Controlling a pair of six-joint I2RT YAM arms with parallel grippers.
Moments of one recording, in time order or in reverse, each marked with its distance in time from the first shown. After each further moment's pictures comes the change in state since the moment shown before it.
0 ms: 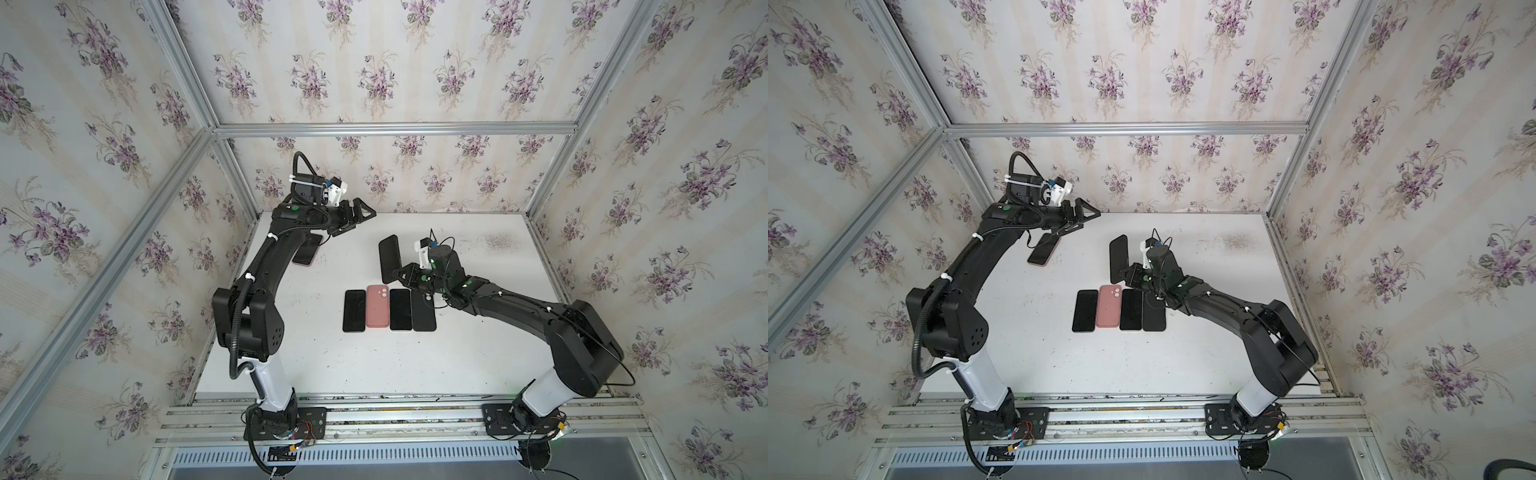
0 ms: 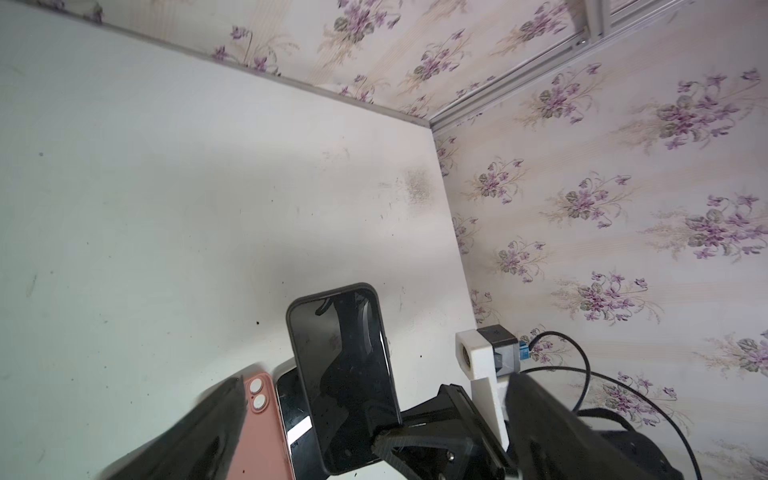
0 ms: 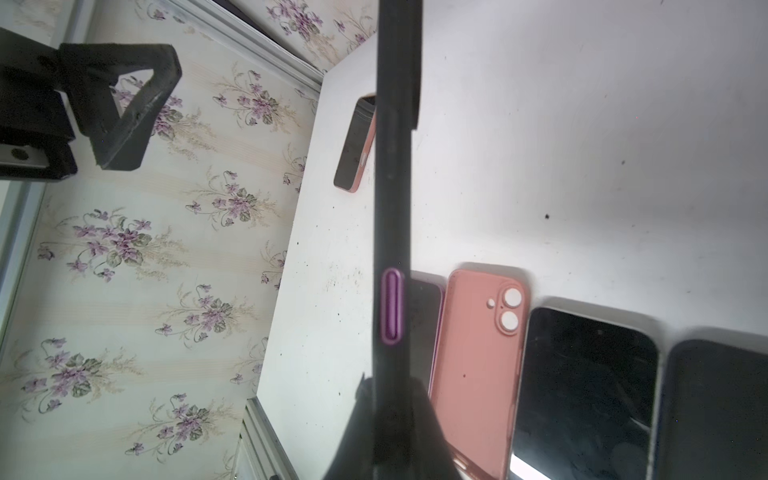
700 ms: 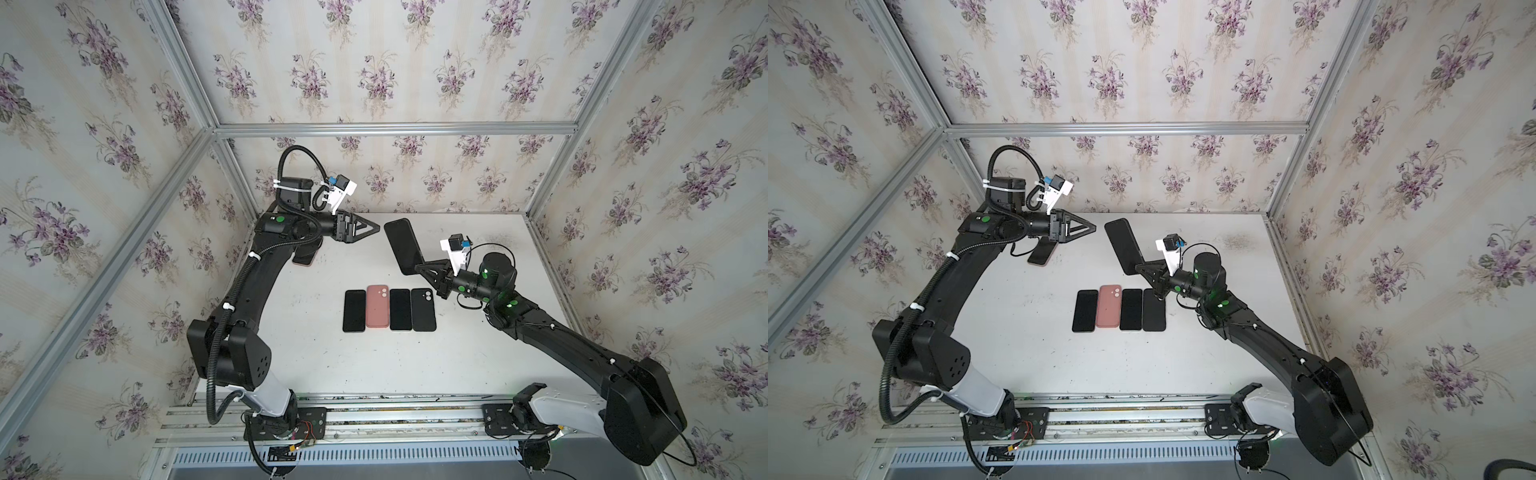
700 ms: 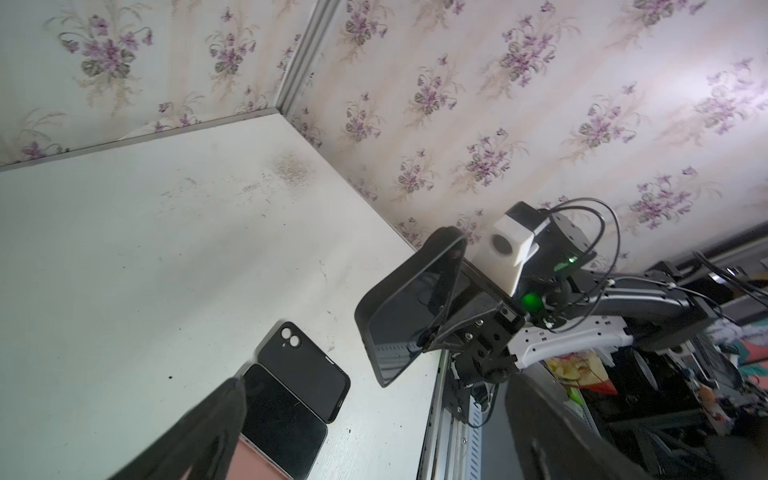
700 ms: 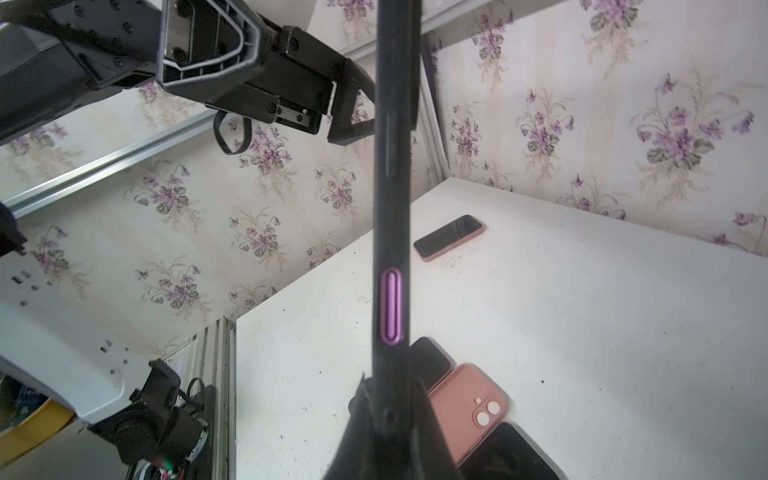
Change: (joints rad) left arm -0.011 -0.209 -0.151 0.005 0.407 0.403; right arm -0.126 -0.357 -0.236 0.278 -0.323 -0.551
